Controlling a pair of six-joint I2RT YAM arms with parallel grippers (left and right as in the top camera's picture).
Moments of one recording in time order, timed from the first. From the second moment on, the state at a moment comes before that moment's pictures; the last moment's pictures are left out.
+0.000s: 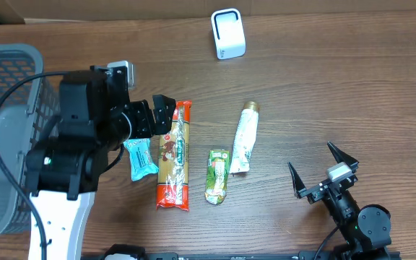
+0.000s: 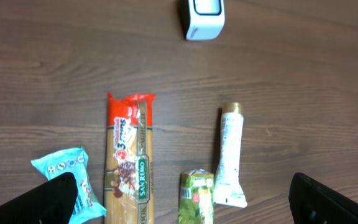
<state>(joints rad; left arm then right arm) -0.12 1.18 1.43 -1.06 0.21 -0.29 0.24 0.01 0.02 -0.02 -0.19 -0.14</state>
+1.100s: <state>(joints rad) -0.12 0.98 1.42 -1.15 0.18 -0.18 0.24 0.01 0.02 -0.01 -0.21 -0.17</state>
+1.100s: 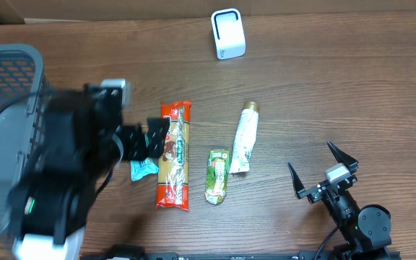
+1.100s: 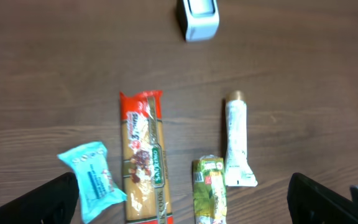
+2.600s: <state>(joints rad) -0.12 0.74 1.41 -1.36 0.02 -0.18 0.40 1.61 1.14 -0.66 -0.45 0.28</state>
